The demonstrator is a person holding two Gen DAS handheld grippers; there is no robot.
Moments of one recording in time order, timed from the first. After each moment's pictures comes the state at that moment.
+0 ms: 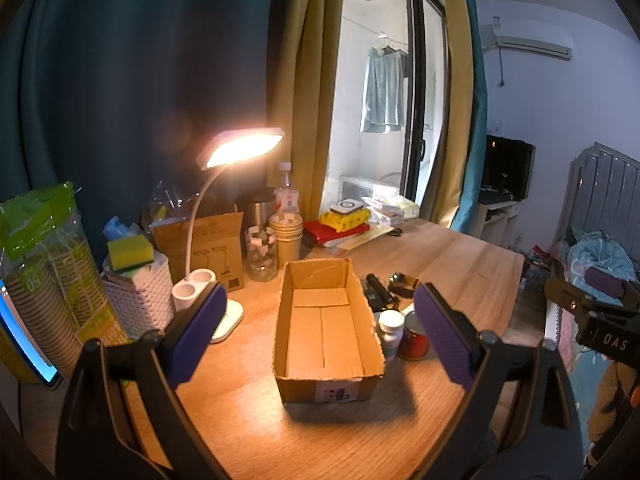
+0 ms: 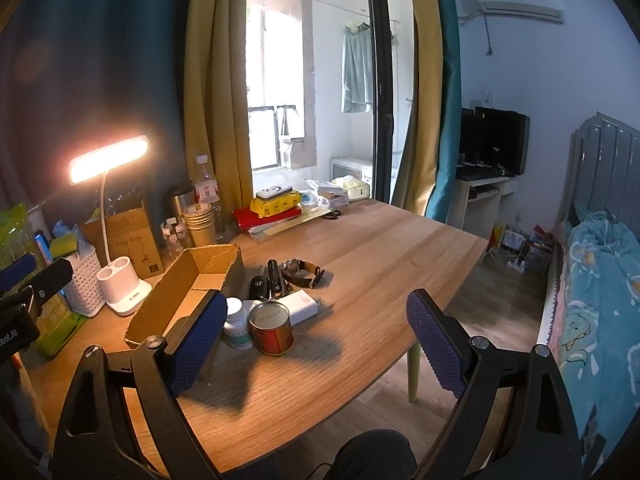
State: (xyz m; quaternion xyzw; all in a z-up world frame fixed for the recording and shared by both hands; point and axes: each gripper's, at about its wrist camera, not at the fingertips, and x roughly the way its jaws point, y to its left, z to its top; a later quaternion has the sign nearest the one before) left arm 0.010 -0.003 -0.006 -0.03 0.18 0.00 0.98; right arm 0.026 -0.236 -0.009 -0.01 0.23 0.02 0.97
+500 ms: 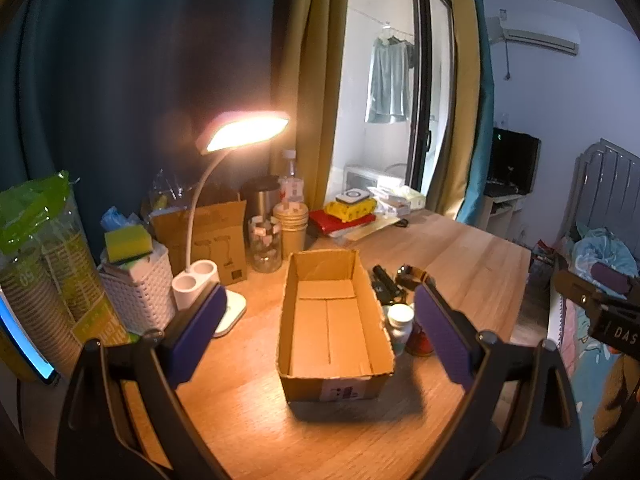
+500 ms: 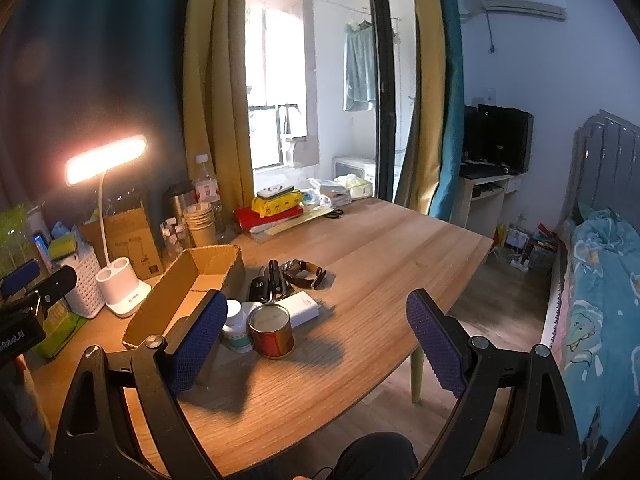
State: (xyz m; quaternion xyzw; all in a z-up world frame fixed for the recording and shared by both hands) left arm 0.027 0.001 -0.018 -0.03 0.20 0.01 0.98; right arm 0.038 -0.239 -0.013 -0.01 0.23 0.03 0.97
